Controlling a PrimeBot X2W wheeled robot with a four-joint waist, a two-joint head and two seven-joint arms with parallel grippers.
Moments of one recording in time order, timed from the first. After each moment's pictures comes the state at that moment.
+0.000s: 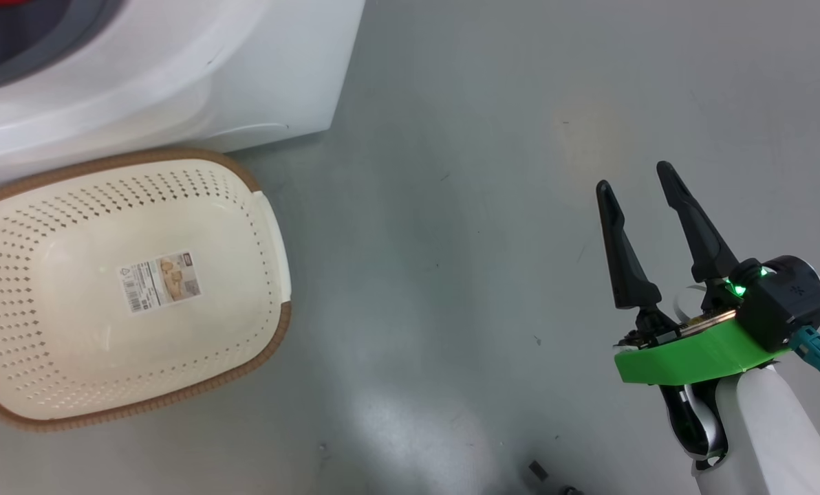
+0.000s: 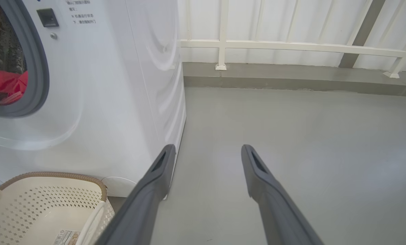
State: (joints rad) left arm -1.26 0.43 -0.17 1.17 -0.18 0.19 0.06; right arm -0.27 -0.04 0.07 0.06 0.25 0.13 -0.26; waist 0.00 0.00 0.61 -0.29
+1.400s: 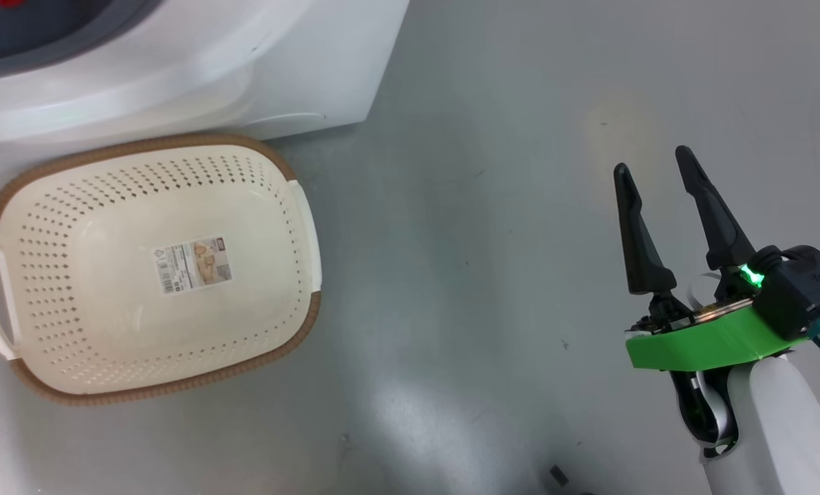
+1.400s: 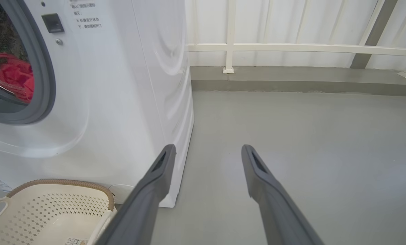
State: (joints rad) left arm -1.27 0.38 -0.16 1.02 -0.28 0.13 -0.25; right arm -0.30 -0.04 0.04 0.06 0.26 0.13 -0.26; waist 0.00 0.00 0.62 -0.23
